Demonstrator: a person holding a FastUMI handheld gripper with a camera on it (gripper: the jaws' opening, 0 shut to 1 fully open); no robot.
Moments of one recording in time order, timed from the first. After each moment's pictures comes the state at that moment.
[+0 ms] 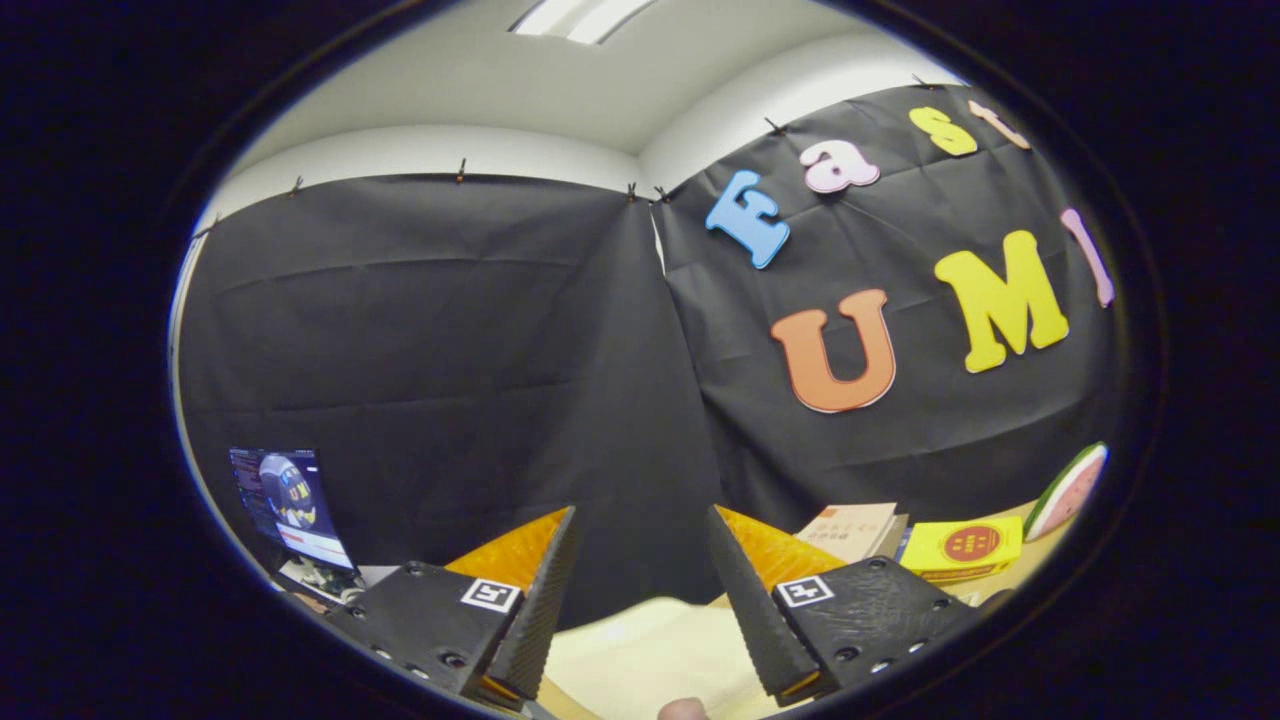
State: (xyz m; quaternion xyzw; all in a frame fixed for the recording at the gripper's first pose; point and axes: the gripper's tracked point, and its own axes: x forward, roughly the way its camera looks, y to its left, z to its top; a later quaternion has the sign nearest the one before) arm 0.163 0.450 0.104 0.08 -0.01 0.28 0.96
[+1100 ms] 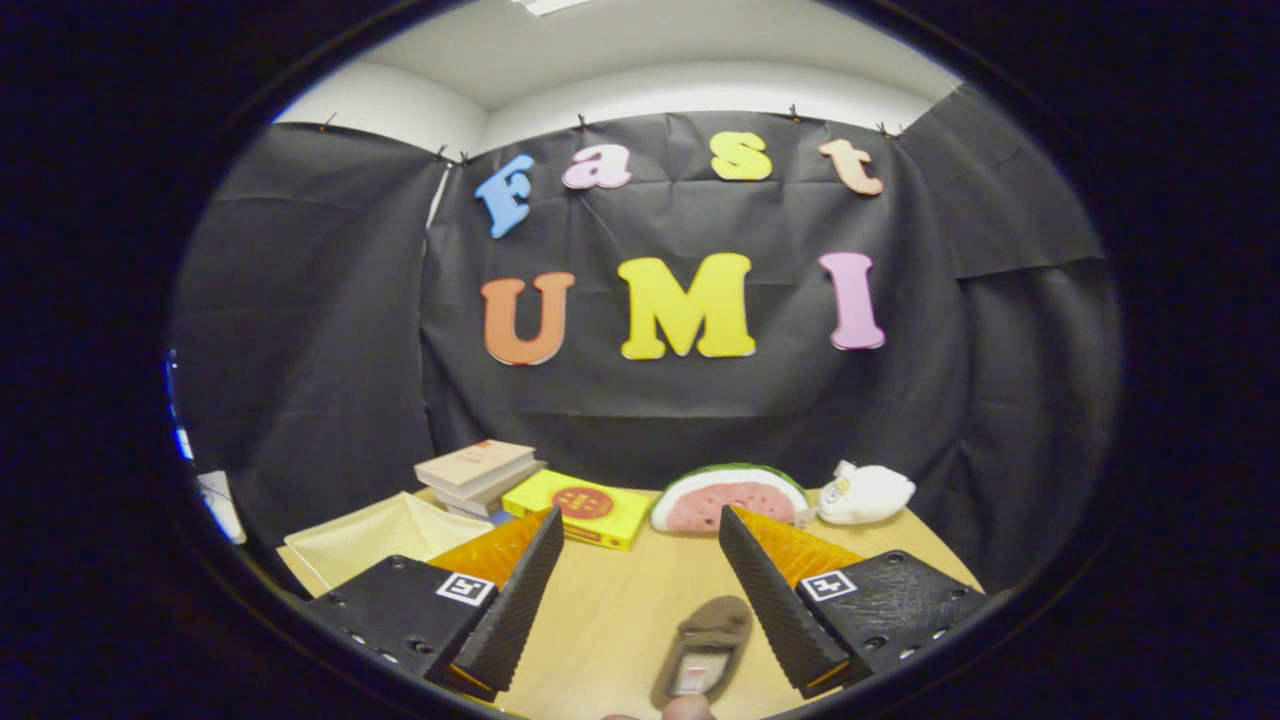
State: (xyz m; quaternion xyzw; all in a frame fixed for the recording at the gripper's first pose) arm 0.072 -0.030 0.029 -0.01 0.08 -0.07 0.99
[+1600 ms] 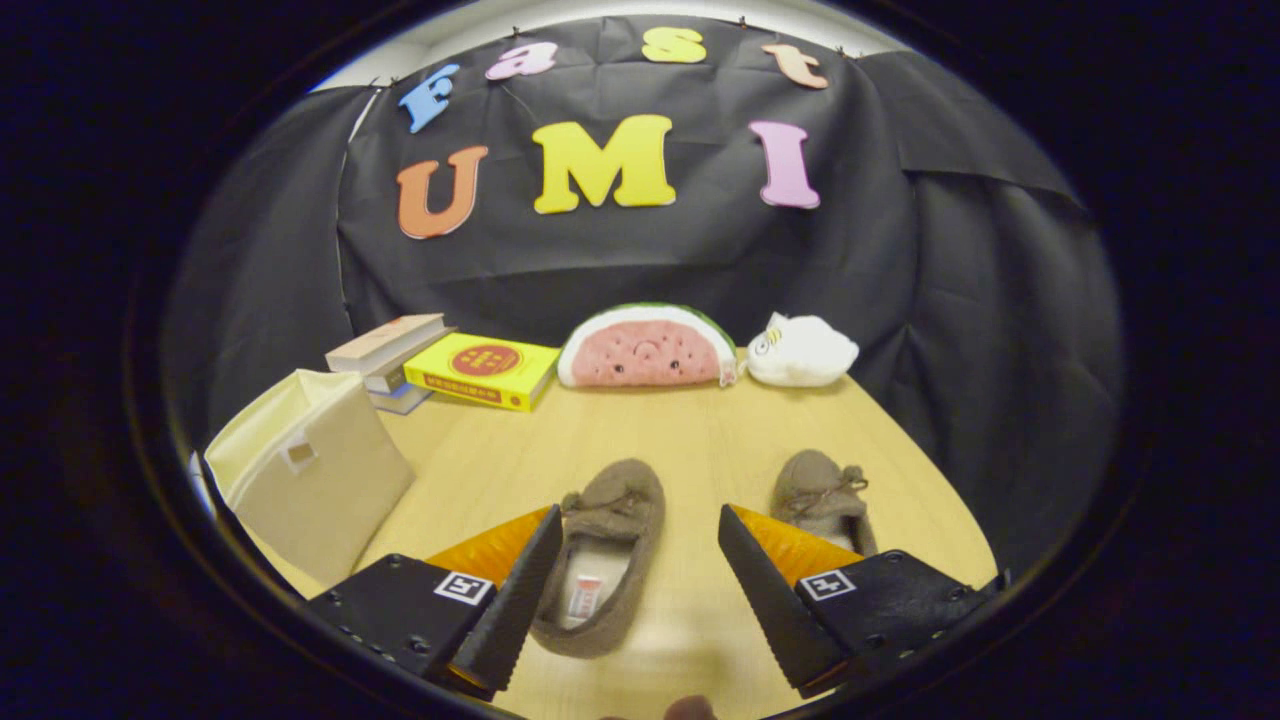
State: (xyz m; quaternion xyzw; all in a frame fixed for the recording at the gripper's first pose) arm 0.056 -0.105 -0.132 0.03 0.26 -0.14 0.95
